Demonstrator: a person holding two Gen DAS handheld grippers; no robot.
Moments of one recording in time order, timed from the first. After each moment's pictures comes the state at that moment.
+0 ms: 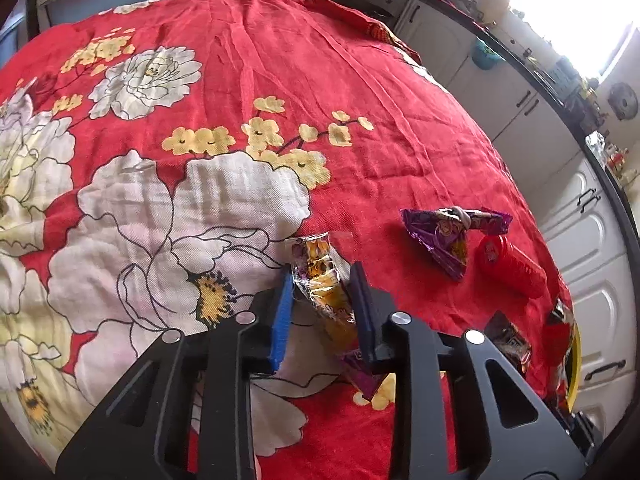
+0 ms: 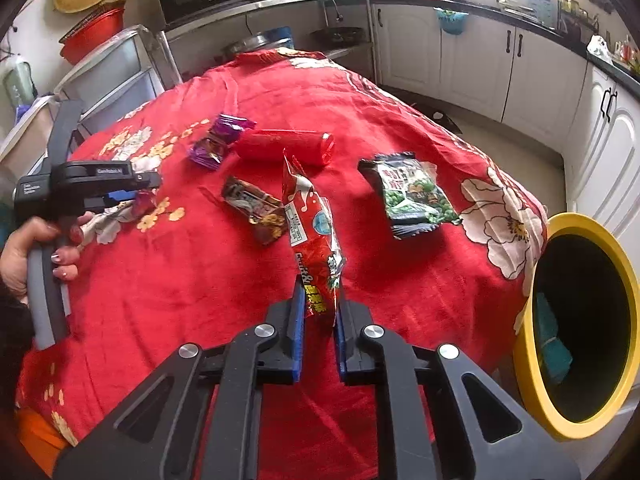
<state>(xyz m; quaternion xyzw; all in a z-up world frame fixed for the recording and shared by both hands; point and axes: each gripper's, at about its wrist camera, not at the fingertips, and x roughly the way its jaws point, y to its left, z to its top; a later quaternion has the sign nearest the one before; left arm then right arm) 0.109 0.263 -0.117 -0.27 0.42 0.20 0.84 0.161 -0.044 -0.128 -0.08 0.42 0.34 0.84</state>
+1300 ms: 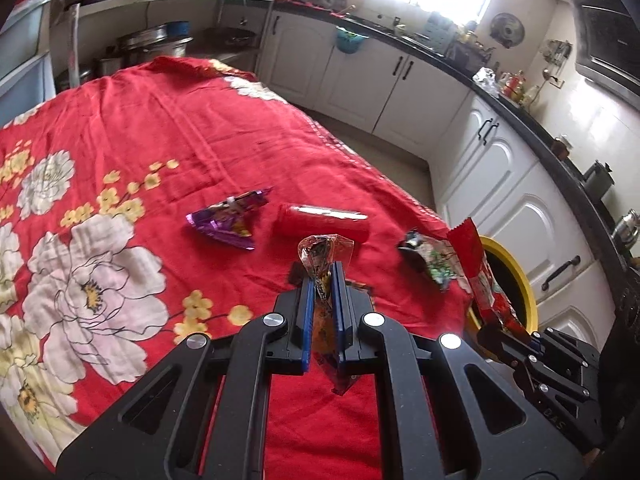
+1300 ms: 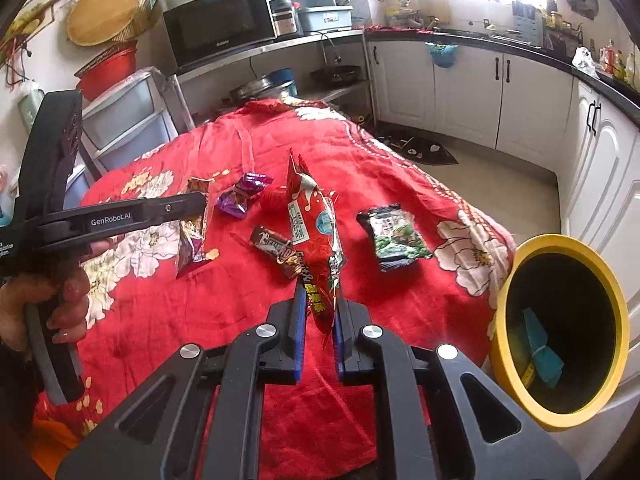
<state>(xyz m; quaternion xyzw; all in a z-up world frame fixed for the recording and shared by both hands) 0.106 0.138 -0.044 -0.17 0.38 0.02 0.91 0.134 -0.077 -0.077 -0.04 0.37 0.34 0.86</state>
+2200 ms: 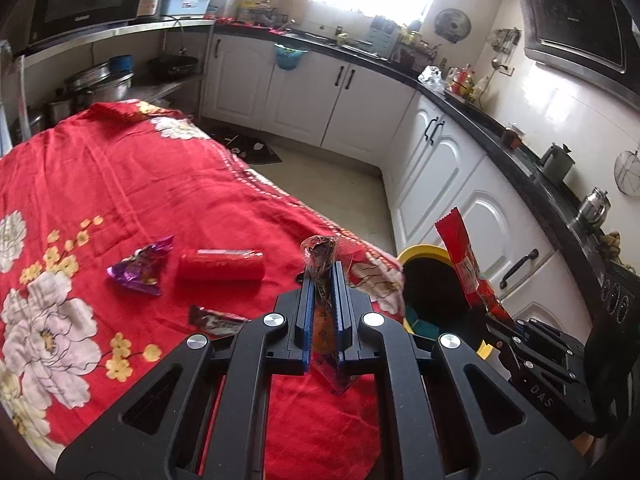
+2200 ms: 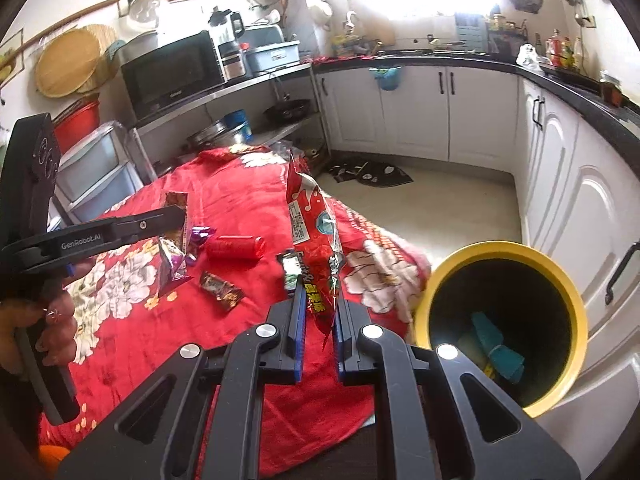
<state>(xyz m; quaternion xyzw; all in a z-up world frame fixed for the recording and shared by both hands) 0.134 0.069 -0.006 -0.14 0.35 -0.05 0.92 0.144 -0.150 -0.047 0.02 0.33 0.27 0.90</state>
